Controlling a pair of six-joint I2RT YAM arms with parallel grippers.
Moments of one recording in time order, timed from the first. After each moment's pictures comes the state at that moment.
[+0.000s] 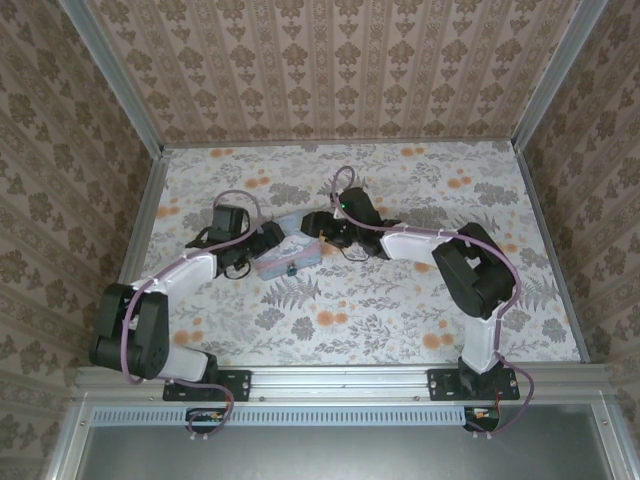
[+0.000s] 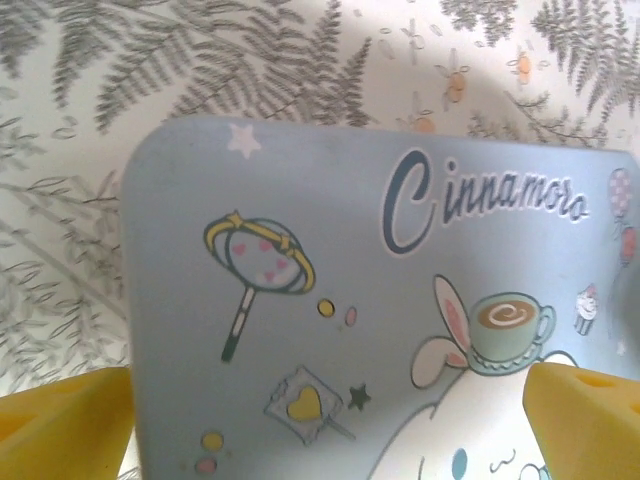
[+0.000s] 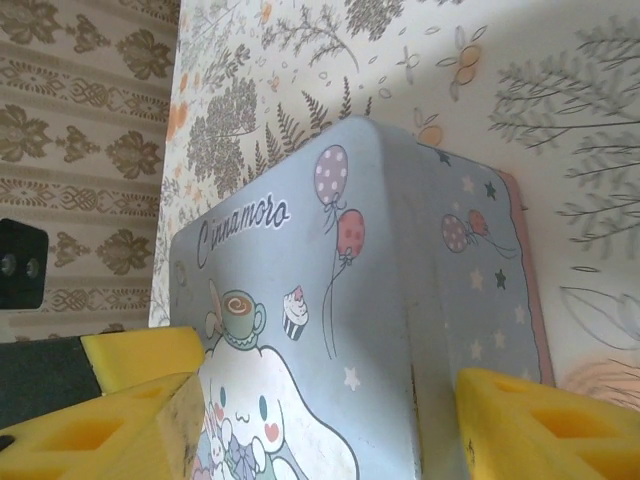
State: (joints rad) left arm -0.32 1.41 0.74 -0.20 0.22 -0.74; right arm 0.59 1.90 1.13 0.18 -0.38 0.89
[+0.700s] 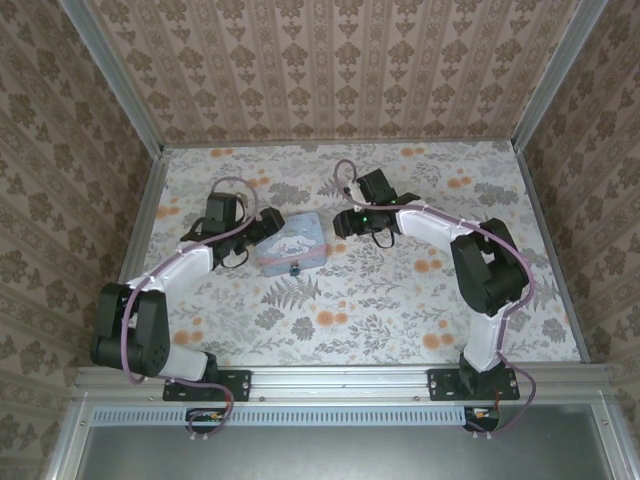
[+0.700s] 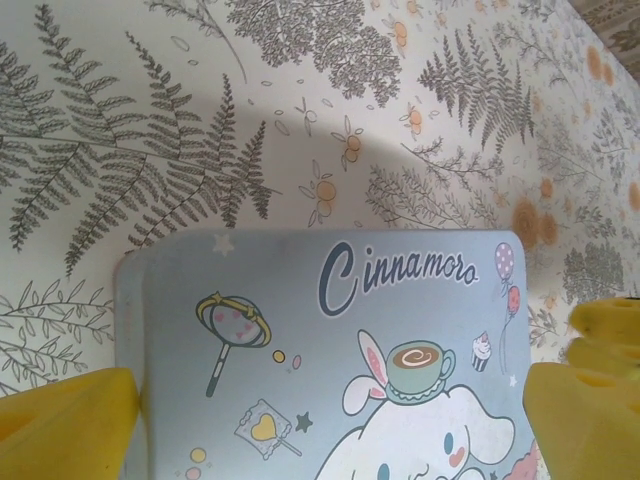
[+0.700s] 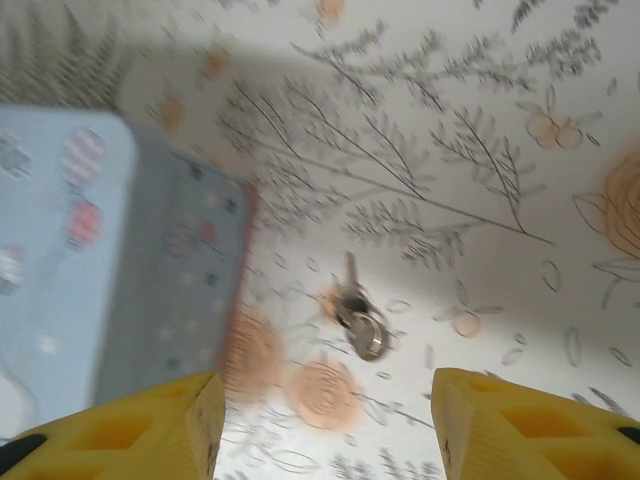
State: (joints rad) left arm -0.27 1.41 0.81 -0.17 0.30 -0.67; right arm 0.47 1.90 1.31 -0.38 -0.21 0.21
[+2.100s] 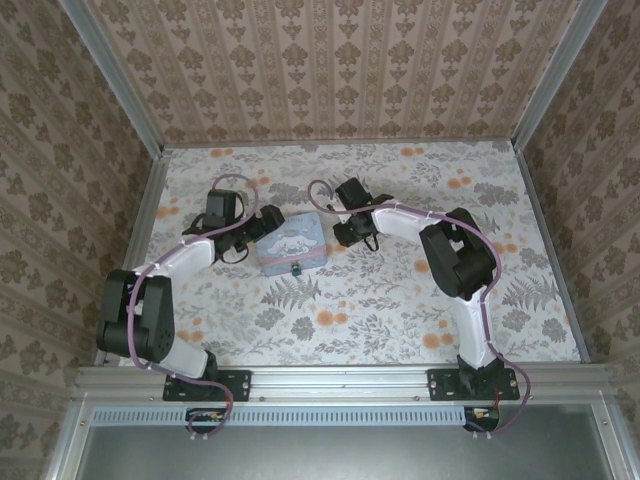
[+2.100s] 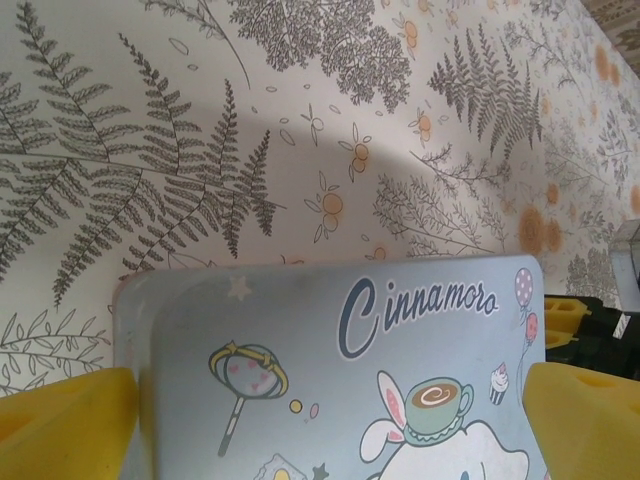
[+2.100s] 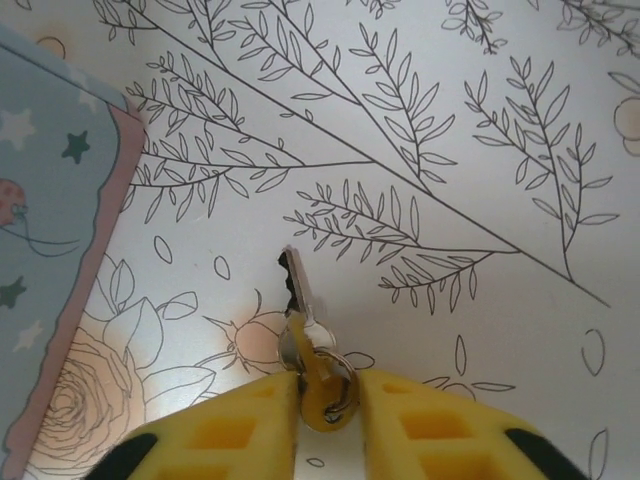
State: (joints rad) left arm -0.25 1.50 0.84 -0.14 0.35 -0.67; right arm 0.53 2.11 1.46 -0.47 -0.04 0.00
